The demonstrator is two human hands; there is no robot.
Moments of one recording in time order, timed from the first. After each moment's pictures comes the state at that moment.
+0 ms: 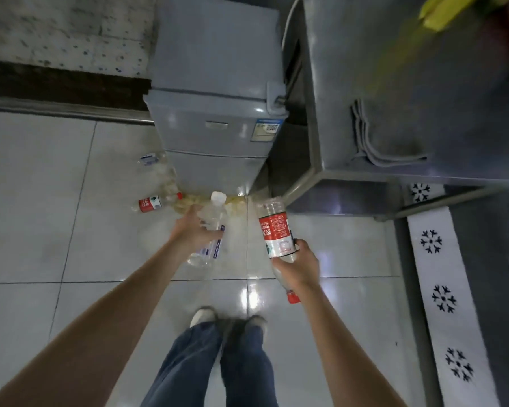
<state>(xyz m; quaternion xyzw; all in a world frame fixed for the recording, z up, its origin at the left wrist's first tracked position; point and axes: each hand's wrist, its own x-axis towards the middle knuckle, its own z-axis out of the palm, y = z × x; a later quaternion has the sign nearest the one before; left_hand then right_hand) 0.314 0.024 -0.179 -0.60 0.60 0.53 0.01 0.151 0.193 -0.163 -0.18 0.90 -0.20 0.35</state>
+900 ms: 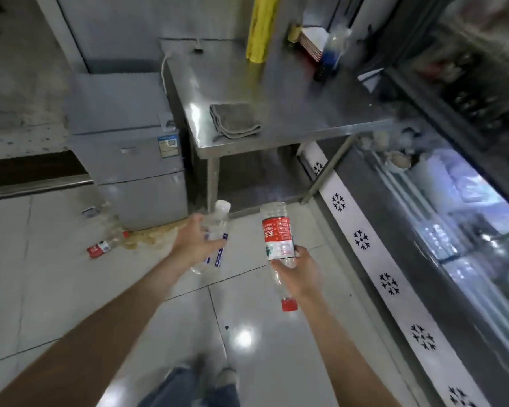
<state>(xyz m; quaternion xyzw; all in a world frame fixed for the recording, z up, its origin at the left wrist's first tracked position) 0.276 0.261 -0.040 -0.45 0.73 0.52 -0.03 0.168 0.467 -0.030 -0.09 0.91 -0.34 0.23</state>
